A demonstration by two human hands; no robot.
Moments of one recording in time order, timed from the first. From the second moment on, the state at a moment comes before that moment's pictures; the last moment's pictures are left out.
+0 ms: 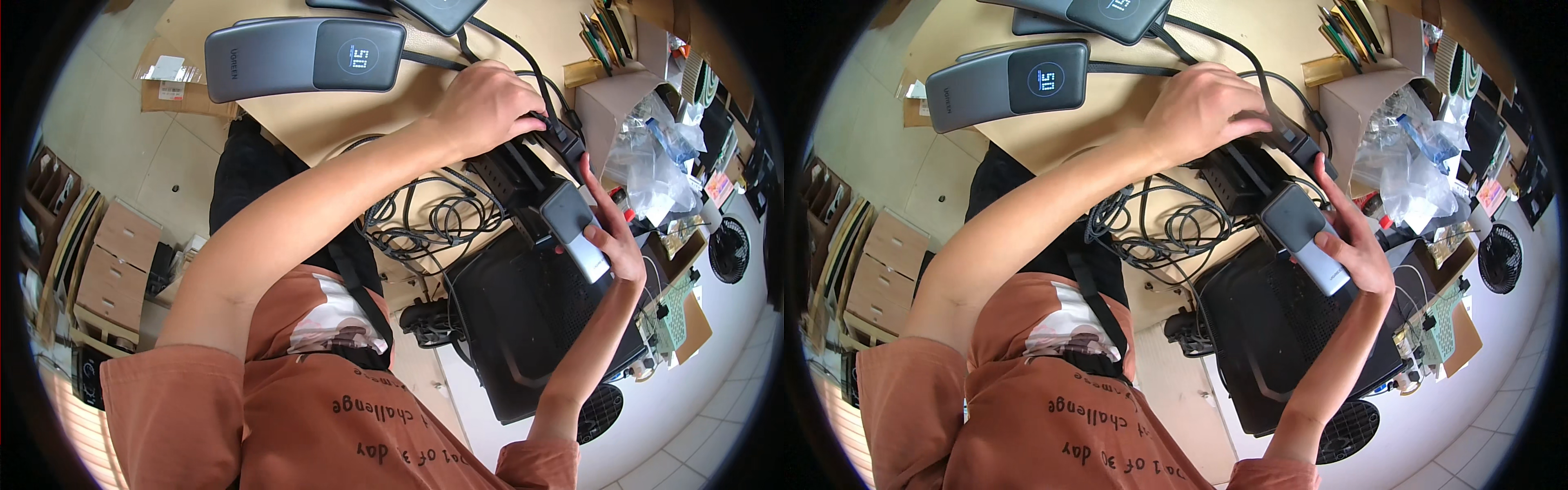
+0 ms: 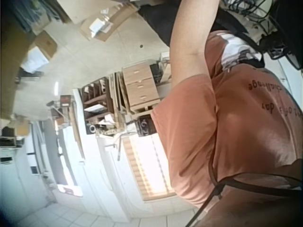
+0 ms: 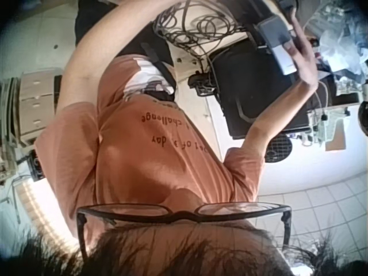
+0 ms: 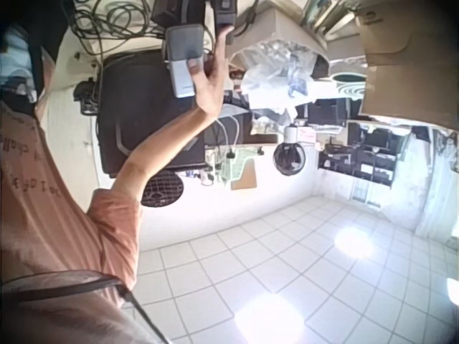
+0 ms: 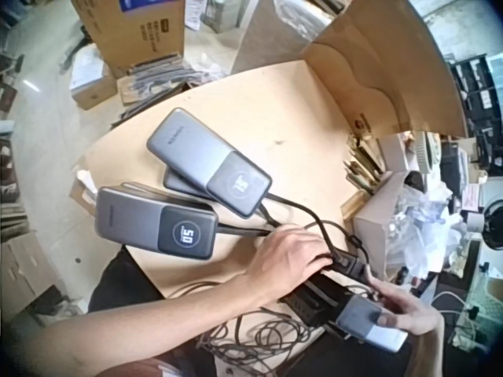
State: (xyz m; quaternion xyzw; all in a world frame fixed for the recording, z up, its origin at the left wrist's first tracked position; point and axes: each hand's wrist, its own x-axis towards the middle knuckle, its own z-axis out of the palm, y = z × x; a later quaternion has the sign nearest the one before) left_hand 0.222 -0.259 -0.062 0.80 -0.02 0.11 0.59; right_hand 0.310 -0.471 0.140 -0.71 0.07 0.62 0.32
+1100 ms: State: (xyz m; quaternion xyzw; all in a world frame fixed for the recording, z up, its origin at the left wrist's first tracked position) left_hand 0.054 -0.134 0.053 0.49 0.20 -0.34 0.78; right_hand 0.040 -0.289 0.075 -0.42 0.37 0.28 0.78
